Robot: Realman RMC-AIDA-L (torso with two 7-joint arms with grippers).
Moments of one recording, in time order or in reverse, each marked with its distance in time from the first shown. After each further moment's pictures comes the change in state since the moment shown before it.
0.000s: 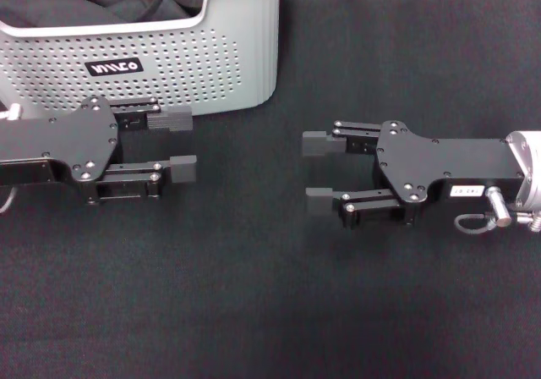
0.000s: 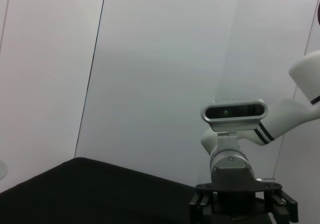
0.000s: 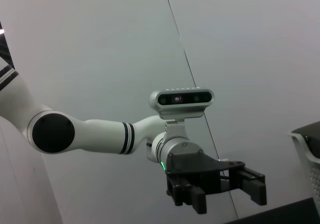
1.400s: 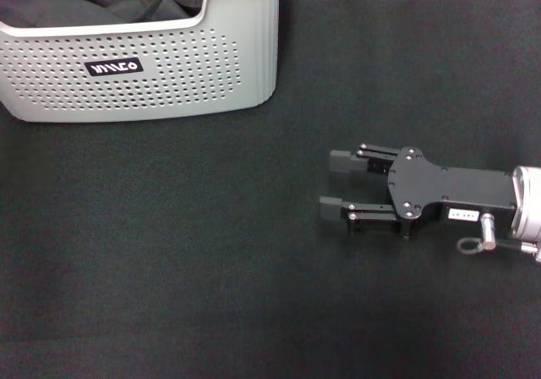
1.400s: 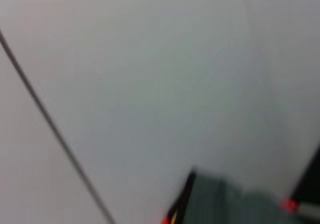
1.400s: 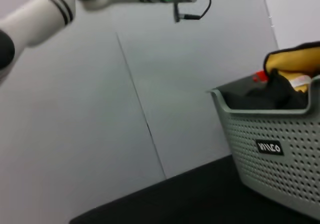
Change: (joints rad) left arm -0.326 -0.036 -0.201 0.632 0.534 -0.549 -0.426; right arm -0.104 0.020 0.008 0.003 0.014 0.177 -0.056
